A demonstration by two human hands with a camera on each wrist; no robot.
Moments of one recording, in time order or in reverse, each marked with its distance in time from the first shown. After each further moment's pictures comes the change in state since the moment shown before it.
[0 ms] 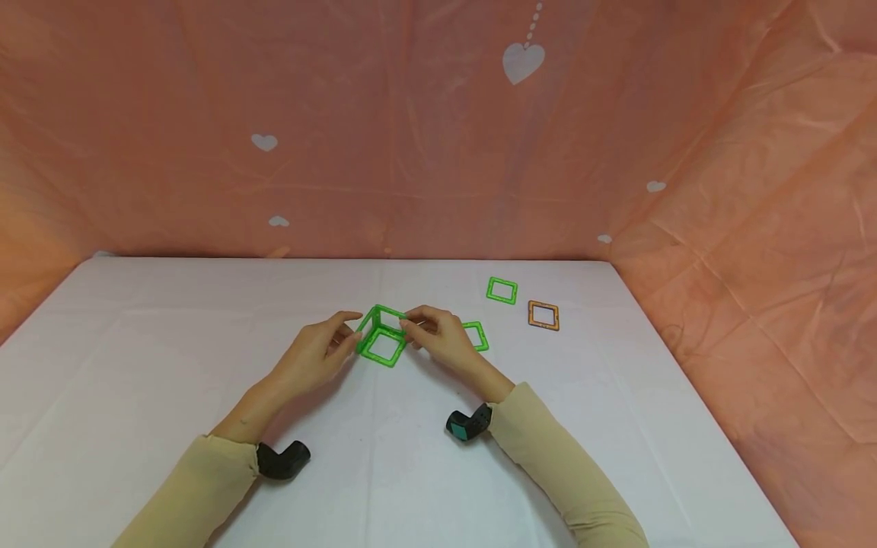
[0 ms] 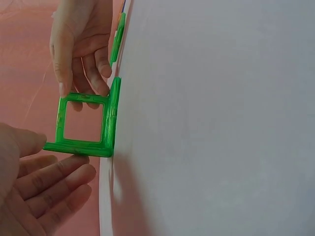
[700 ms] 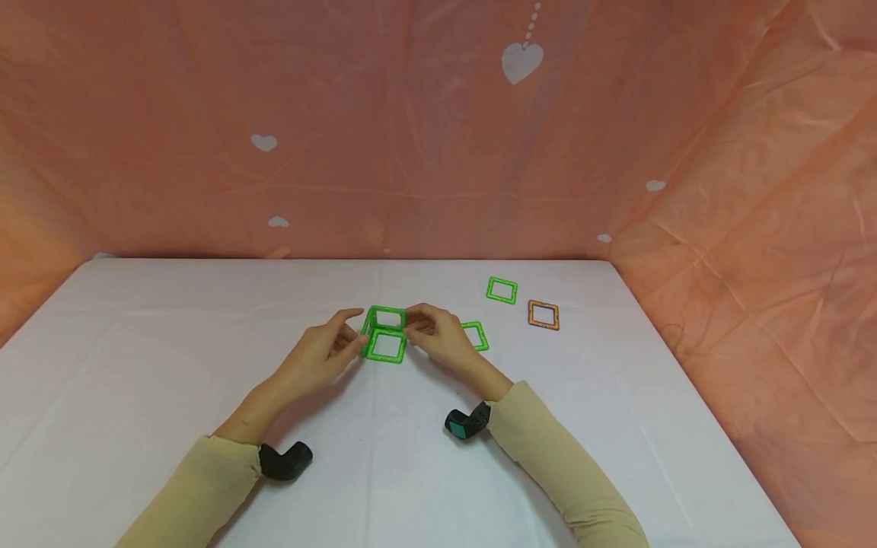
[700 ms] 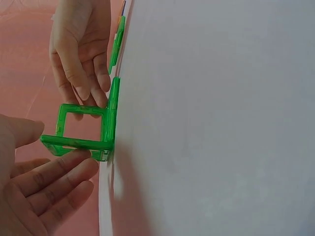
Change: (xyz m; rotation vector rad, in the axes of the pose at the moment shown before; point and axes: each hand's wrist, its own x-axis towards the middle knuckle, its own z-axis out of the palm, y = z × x) left_hand 0.000 -0.001 0.004 -0.031 0.007 0.053; right_hand 0.001 -0.004 0.002 -0.002 0.003 -0.029
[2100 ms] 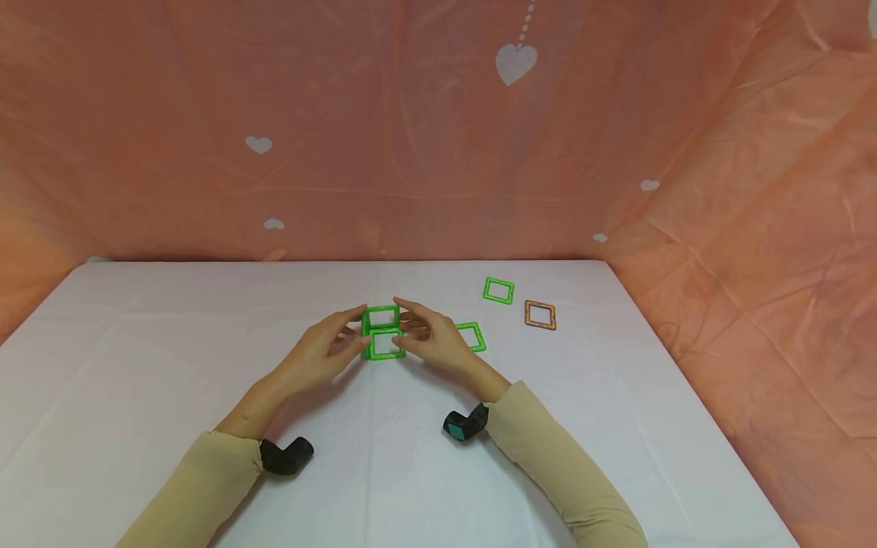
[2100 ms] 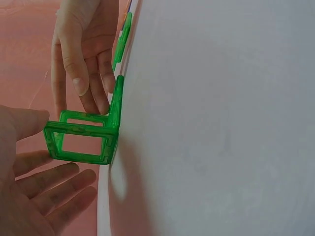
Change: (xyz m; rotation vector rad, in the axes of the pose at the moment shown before) left_hand 0.006 -0.002 0.000 -0.019 -0.076 -0.035; right_hand -0.001 0.007 -0.001 -0.041 -0.037 -0.113
